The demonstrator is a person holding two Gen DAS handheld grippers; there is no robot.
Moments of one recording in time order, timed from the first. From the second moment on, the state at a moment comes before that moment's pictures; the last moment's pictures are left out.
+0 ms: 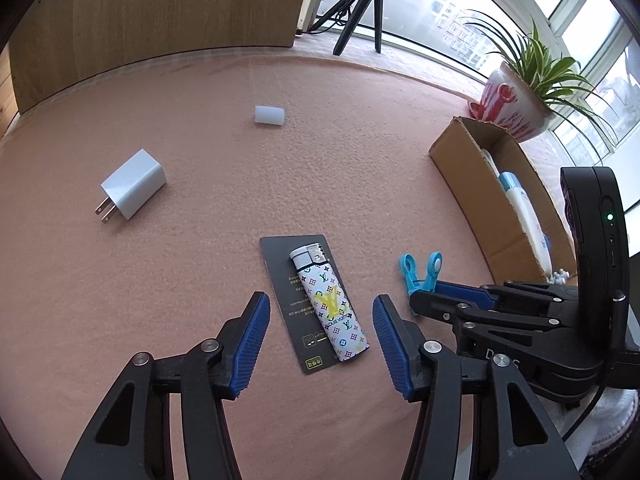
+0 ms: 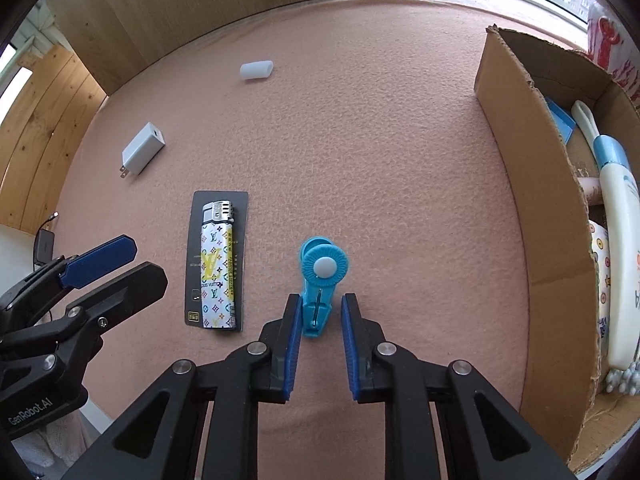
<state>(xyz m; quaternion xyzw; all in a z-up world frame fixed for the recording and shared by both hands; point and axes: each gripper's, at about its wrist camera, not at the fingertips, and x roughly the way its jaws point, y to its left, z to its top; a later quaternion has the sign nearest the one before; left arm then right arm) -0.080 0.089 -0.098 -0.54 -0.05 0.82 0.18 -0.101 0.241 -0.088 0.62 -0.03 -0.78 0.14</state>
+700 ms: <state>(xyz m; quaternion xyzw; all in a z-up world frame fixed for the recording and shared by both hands) -0.094 0.099 -0.131 -0.56 -0.04 0.81 0.15 -0.109 0.251 -0.090 0.62 -0.02 -0.78 0.14</state>
